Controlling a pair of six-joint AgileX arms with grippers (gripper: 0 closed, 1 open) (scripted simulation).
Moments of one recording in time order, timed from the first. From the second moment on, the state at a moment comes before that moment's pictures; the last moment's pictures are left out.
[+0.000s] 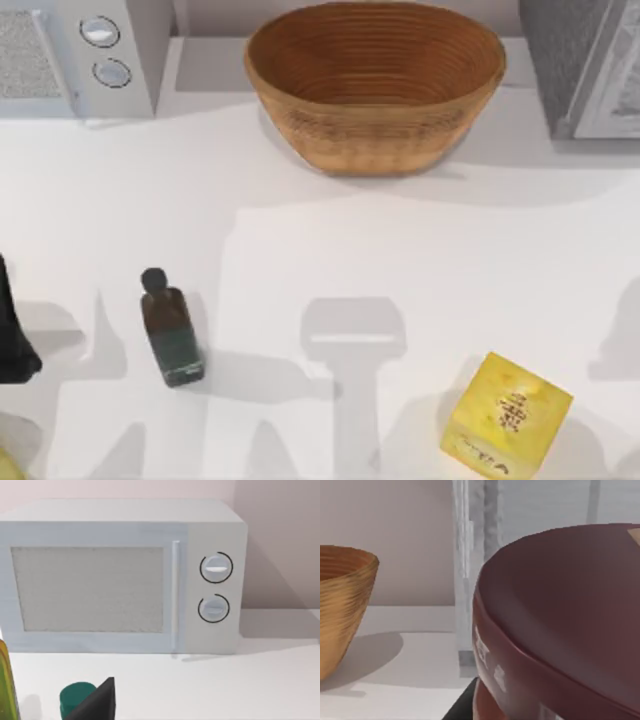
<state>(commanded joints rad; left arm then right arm) 0.00 0.00 0.00 0.00 0.00 0.00 0.00 0.00 0.00 0.00 0.00 0.00</state>
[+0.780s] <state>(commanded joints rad) 0.00 0.00 0.00 0.00 0.00 0.00 0.09 0.65 0.88 -0.25 0.10 0.04</state>
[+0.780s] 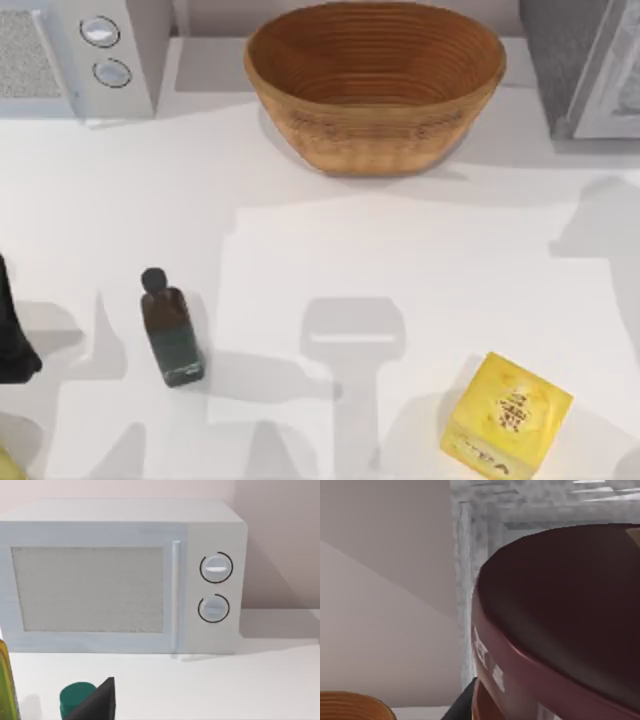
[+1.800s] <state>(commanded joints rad) 0.00 0.00 0.00 0.00 0.00 0.00 0.19 1.35 1.87 -0.52 0.20 0.02</state>
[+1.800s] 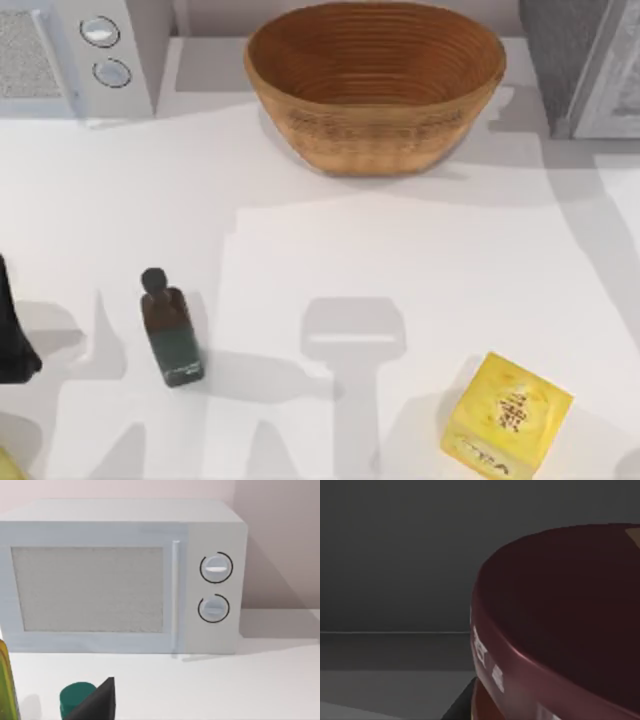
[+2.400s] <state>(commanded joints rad) 0.00 0.00 0.00 0.00 0.00 0.00 0.15 1.61 2.09 -0.48 0.17 0.02</state>
